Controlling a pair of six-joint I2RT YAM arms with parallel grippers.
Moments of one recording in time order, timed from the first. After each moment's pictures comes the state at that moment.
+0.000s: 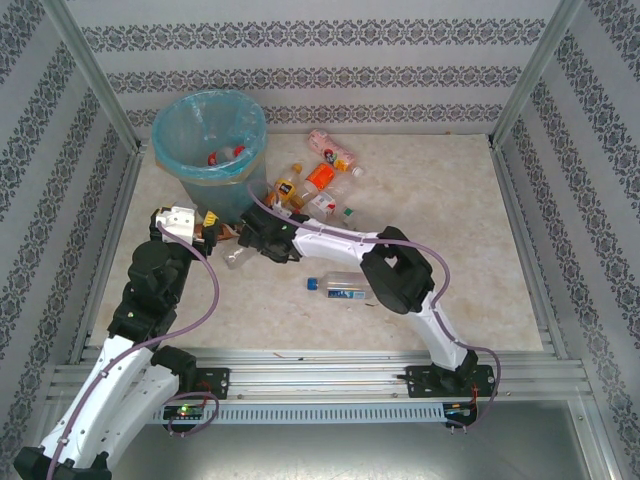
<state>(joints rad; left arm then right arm) -0.30 0.57 0.60 -0.12 -0.29 0.17 0.93 2.24 1.74 -0.48 0.09 1.21</state>
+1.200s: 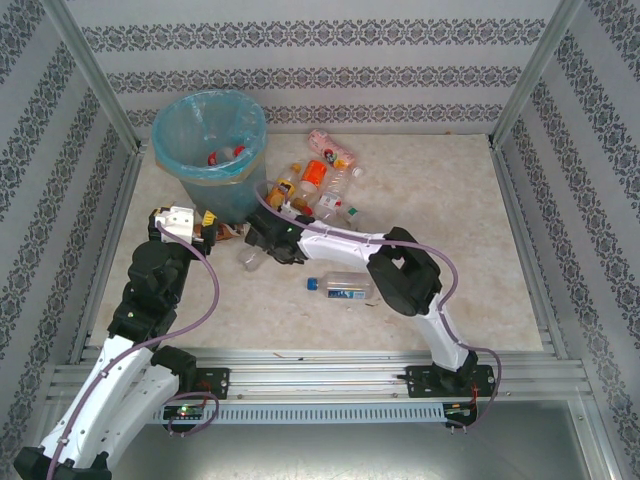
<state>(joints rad) -0.30 0.57 0.60 -0.12 -0.32 0.18 0.93 2.20 1.67 -0.48 0.17 1.28</state>
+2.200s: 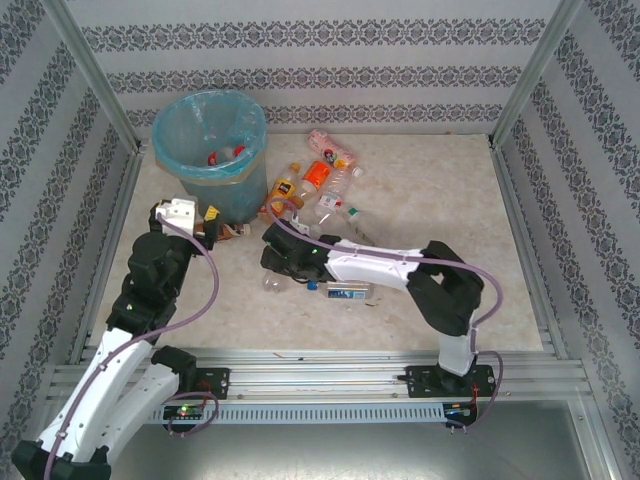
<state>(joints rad) -0.30 0.65 0.70 -0.17 -0.28 0.14 1.00 1.86 1.30 -0.33 0.09 1.13</state>
